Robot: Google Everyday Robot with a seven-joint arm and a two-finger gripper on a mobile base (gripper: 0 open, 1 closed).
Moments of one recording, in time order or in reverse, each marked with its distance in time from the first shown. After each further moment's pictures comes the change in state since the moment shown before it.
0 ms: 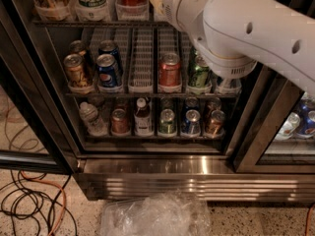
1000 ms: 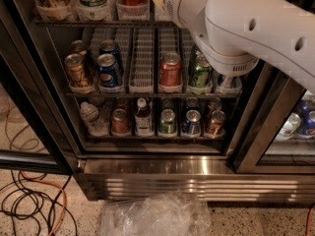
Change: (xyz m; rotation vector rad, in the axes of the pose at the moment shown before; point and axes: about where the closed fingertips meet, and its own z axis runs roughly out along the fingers) arm -0.006 -0.002 0.001 0.001 -0.010 0.008
